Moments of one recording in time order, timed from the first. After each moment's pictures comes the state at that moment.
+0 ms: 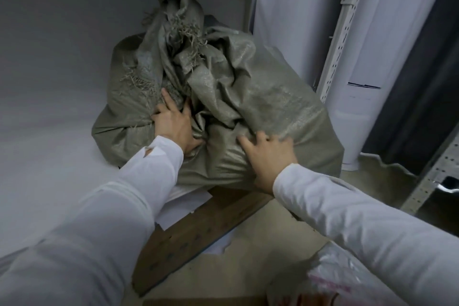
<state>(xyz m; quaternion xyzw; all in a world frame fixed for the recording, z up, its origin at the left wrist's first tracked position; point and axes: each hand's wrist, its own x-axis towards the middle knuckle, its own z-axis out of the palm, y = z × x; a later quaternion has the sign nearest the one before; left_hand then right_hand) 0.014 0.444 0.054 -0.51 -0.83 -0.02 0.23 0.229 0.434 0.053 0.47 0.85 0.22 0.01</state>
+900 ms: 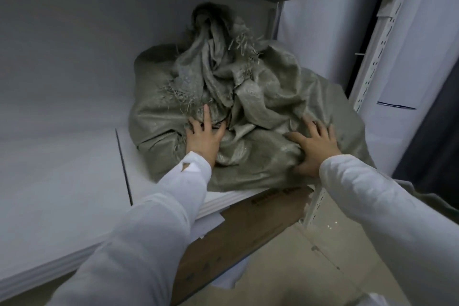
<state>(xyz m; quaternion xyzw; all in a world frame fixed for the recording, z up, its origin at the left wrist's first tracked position) 0.001 0.508 0.015 -0.56 -0.79 -0.02 0.23 0.255 0.583 0.053 0.50 0.85 0.14 -0.04</state>
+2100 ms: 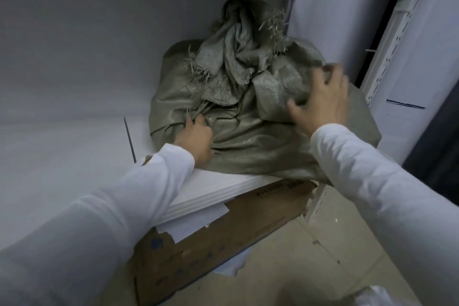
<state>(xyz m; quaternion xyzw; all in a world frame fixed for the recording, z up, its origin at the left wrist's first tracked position) -0.031 0.470 0.025 -0.60 -0.79 -0.08 0.07 0.201 0.541 0.109 0.49 0.73 0.17 -0.44</state>
